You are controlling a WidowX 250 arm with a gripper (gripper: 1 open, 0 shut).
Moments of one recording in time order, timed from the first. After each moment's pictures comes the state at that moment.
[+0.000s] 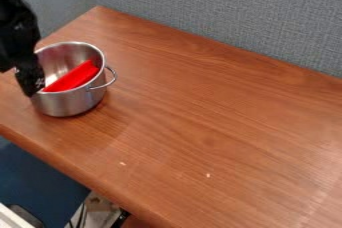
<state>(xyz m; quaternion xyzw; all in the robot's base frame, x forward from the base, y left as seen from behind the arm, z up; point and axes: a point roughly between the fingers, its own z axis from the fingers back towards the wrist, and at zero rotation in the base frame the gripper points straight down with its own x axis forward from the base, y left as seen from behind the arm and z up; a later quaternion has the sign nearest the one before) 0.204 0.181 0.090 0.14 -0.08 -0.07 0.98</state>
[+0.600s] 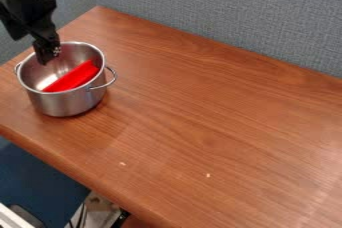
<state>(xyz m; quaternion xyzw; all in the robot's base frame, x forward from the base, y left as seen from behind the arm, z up) 0.239 0.189 0.104 0.18 -0.09 -0.07 0.98</state>
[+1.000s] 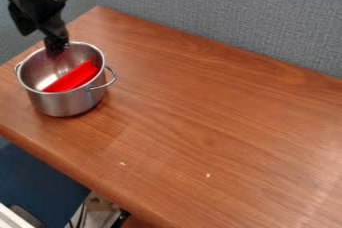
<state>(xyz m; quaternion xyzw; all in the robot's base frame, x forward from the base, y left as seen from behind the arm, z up) 0.261 0.199 0.097 0.20 -0.10 -0.05 0.97</state>
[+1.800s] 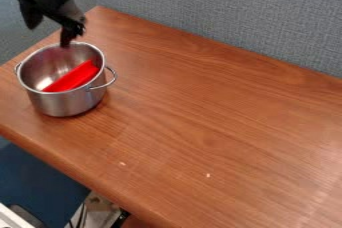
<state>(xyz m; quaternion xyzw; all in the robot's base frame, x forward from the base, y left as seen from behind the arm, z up) 0.284 0.207 0.088 0.21 -0.06 0.08 0.97</state>
